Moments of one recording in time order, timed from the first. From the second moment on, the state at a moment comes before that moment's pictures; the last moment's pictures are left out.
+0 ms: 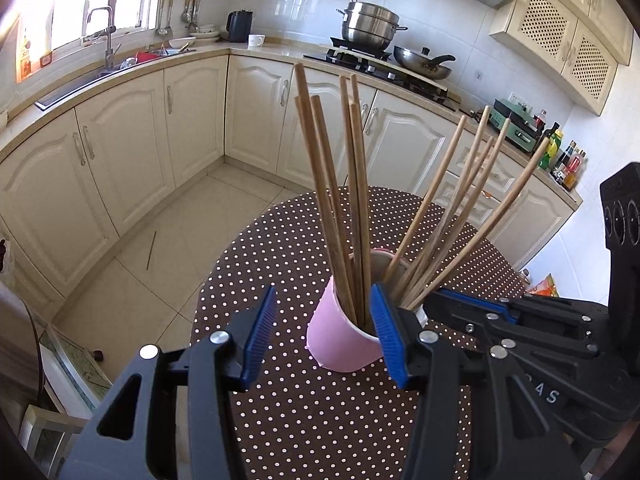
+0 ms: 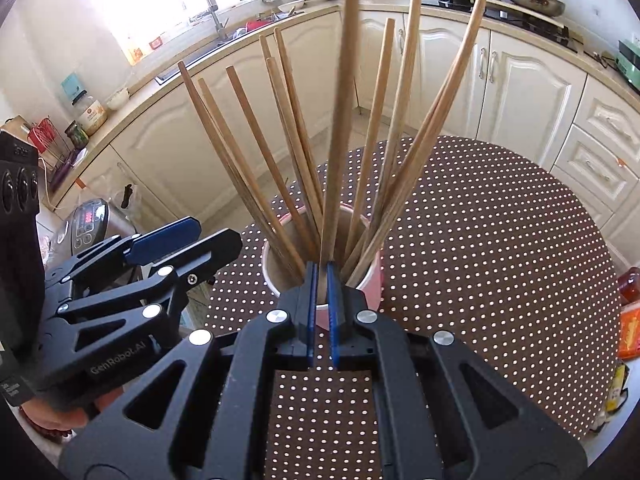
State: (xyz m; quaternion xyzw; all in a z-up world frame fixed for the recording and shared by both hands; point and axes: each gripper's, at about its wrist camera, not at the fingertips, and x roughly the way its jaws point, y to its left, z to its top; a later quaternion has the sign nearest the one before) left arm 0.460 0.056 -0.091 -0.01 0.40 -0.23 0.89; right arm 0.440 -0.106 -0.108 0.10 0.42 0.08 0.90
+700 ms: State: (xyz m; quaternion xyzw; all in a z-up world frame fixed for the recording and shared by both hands) left arm 0.437 0.048 -0.054 0.01 0.36 -0.25 0.90; right arm 0.396 -0.118 -0.057 0.12 0.37 0.04 0.92
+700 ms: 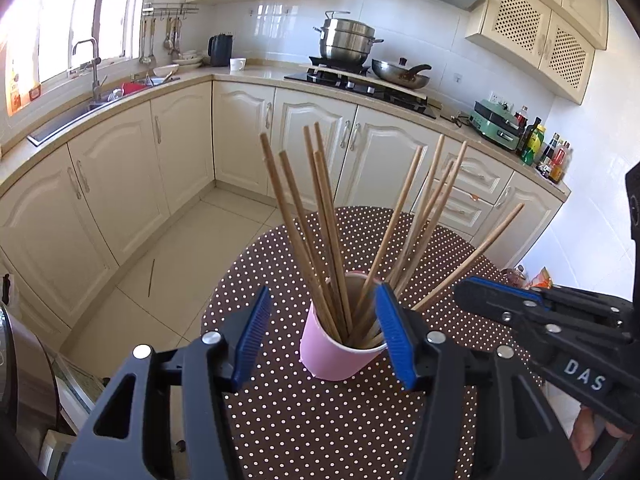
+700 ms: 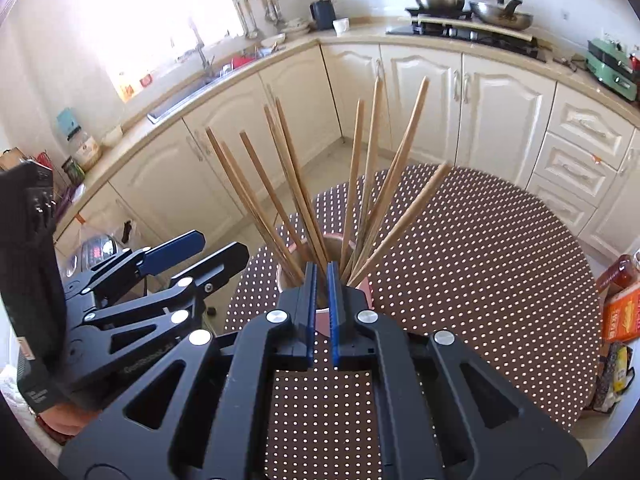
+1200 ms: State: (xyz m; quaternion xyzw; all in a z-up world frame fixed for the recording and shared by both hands) left arm 0.368 0.022 0.011 0.01 0.28 -0.20 0.94; right arm 0.344 -0.149 -0.011 0.07 0.30 0.06 0.95
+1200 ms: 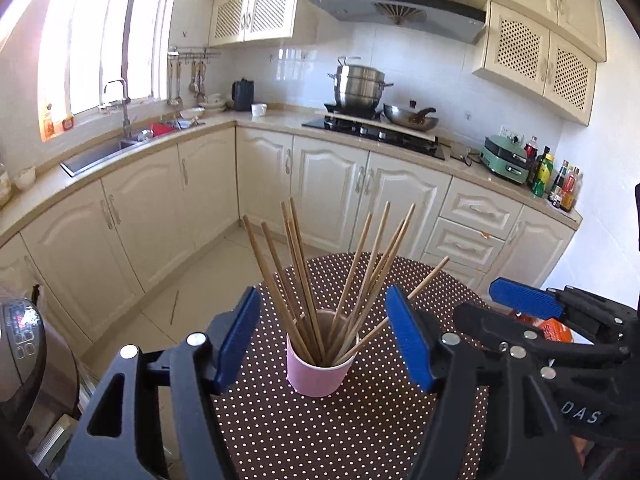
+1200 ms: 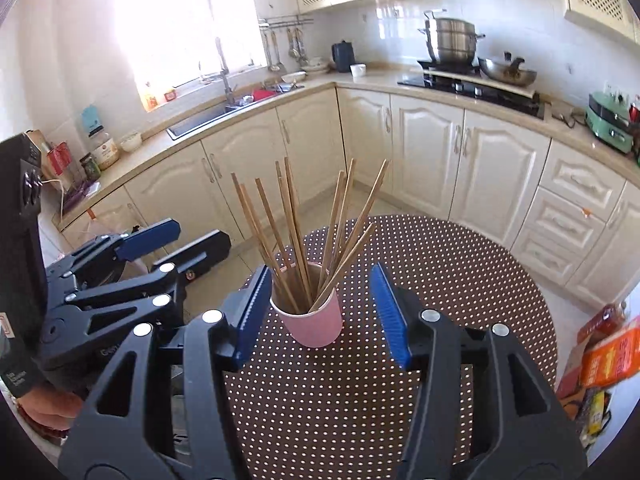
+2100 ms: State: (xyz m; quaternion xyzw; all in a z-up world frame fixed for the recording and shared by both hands) left arm 0.310 0.009 0.053 0.01 0.20 -0.18 0.96; right arm 0.287 -0.172 0.013 0.04 0.23 0.02 0.97
